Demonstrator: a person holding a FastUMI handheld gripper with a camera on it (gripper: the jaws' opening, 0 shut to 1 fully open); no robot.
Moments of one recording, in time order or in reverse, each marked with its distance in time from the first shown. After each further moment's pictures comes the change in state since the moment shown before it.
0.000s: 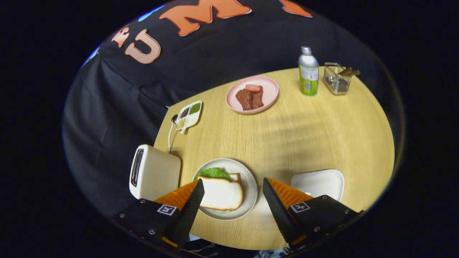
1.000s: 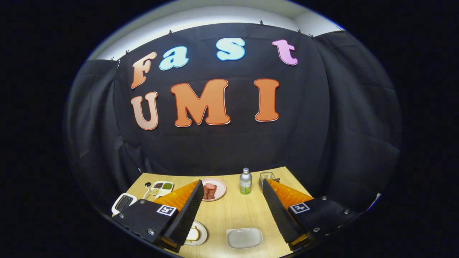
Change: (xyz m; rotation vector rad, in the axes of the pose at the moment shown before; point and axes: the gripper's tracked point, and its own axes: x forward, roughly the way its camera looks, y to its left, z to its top) arm -0.225 -0.034 0.133 -0.183 -0.722 -0.341
